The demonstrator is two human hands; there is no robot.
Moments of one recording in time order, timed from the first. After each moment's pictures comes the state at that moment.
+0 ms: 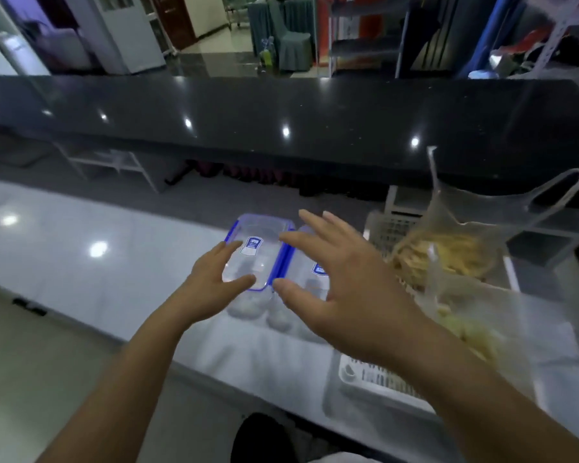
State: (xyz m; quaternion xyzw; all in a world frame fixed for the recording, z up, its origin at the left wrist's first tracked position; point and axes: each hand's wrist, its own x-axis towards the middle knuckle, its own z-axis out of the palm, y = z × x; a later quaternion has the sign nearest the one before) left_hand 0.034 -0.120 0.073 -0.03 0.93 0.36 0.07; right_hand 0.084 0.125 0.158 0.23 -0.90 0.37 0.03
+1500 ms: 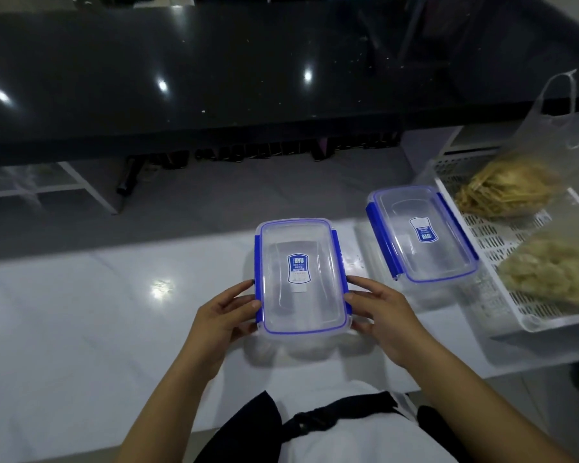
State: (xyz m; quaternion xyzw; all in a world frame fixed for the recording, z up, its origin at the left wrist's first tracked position) left_hand -0.075 -0.360 -0.035 -0.09 0.67 0.67 0.31; right_hand 0.018 -0.101 -0.023 -0.35 -0.55 0.75 -0.06
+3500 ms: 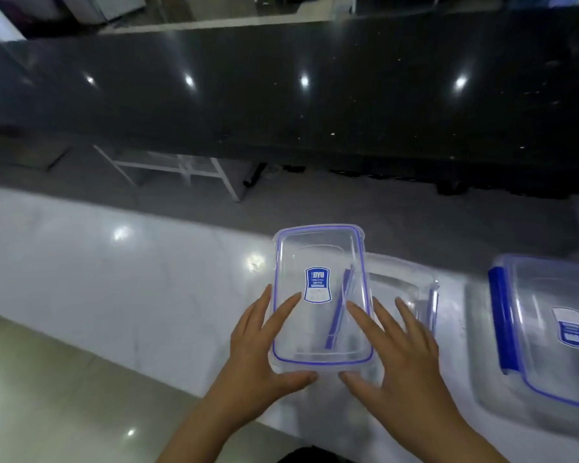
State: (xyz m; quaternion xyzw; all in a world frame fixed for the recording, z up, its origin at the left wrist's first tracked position) left_hand -0.023 -0.389 0.028 0.06 0.92 0.36 0.13; right_hand -0.012 -0.156 0.017 0.08 -0.94 0.31 -0.10
